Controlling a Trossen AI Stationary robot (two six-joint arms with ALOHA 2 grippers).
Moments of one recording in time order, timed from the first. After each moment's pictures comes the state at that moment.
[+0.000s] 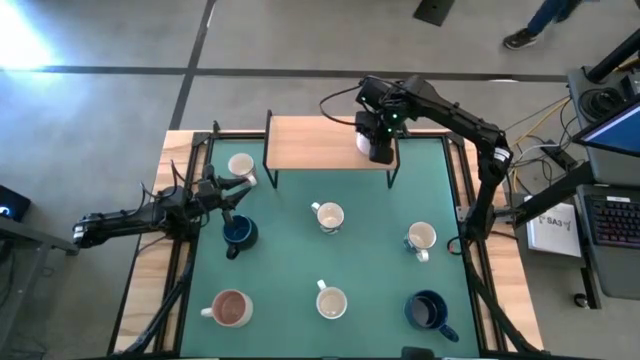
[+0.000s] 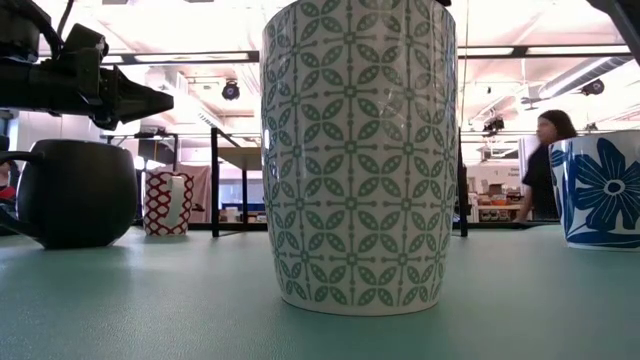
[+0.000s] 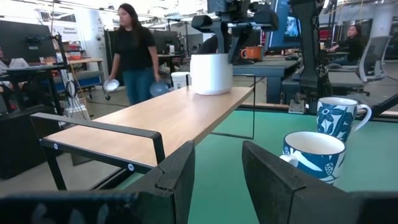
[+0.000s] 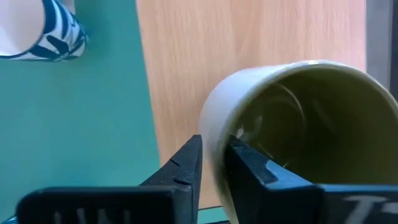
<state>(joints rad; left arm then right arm) 0.14 0.01 0.02 0.06 -0.30 0.07 -0.56 1.83 1.99 -1.44 -0.08 -0.45</state>
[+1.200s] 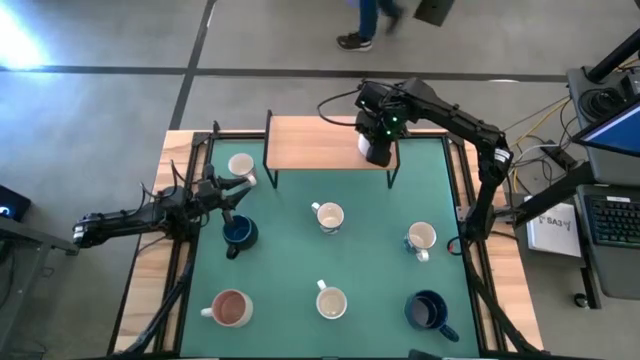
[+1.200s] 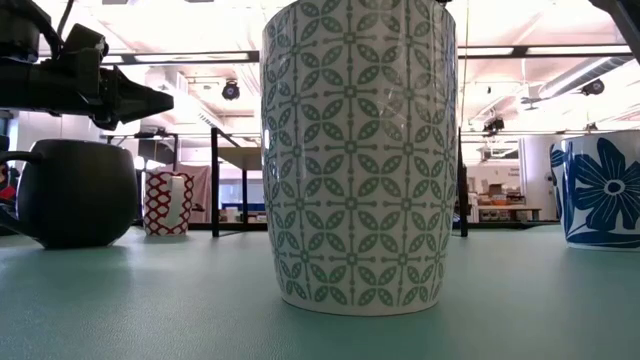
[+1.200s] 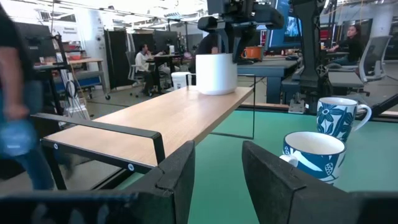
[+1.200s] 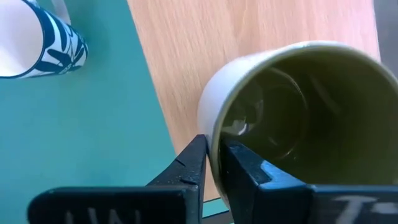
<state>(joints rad) 0.14 0.01 0.02 0.06 -0.30 0.07 -0.54 1.83 1.99 -1.47 -0.05 -0.27</state>
